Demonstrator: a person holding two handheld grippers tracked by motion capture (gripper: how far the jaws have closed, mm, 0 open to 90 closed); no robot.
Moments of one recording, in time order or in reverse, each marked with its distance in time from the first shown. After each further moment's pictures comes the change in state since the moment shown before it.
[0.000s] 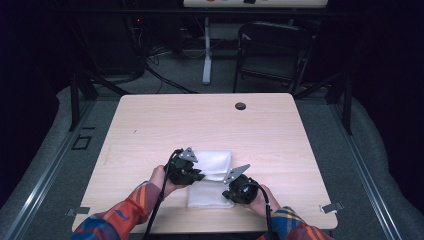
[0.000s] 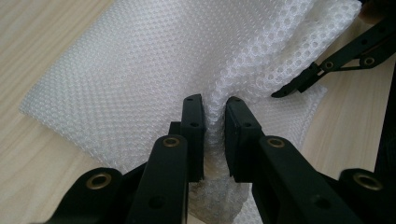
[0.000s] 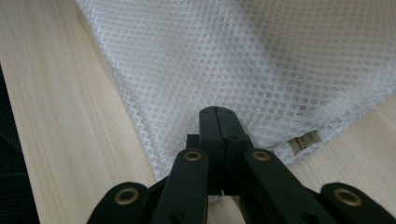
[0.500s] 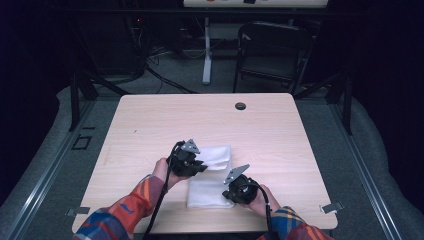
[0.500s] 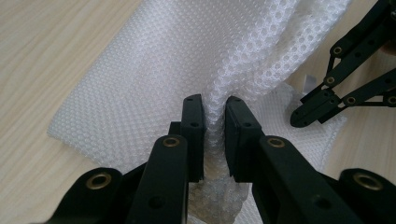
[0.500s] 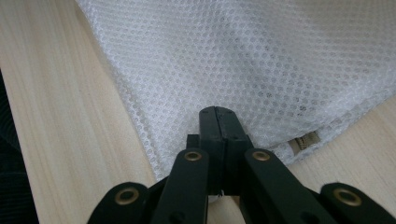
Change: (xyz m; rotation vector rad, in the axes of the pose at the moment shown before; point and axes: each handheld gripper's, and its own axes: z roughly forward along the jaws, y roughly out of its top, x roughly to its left) left arm 0.010 0.018 0.002 -0.024 0.055 -0.002; right arm 0.002 0.000 0.001 -0.006 -0.004 0.010
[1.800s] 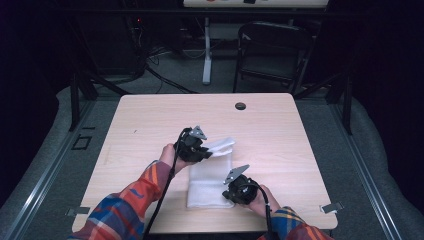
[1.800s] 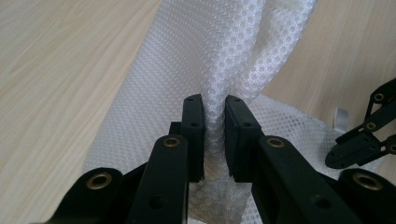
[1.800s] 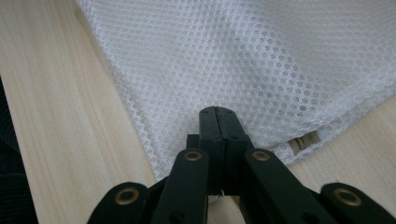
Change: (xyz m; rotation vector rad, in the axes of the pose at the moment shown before) left arm 0.025 0.034 0.010 -0.006 0.002 0.037; right arm 0.000 0.001 -0.001 0.011 -0.002 -0.013
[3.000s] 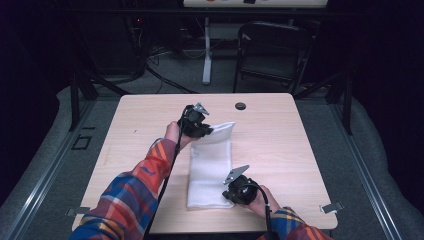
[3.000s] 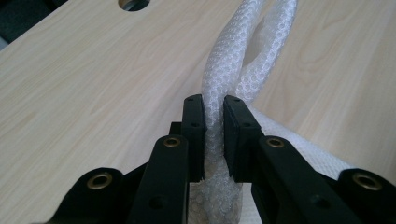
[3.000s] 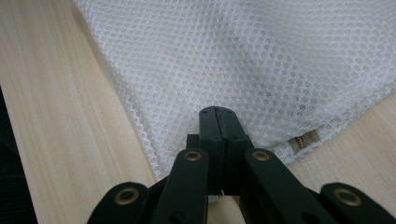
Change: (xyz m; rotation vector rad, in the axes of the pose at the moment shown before) left arm 0.053 0.046 0.008 -0.033 0.103 -0.058; right arm 0.001 -0.001 0.000 -0.010 -0.013 0.006
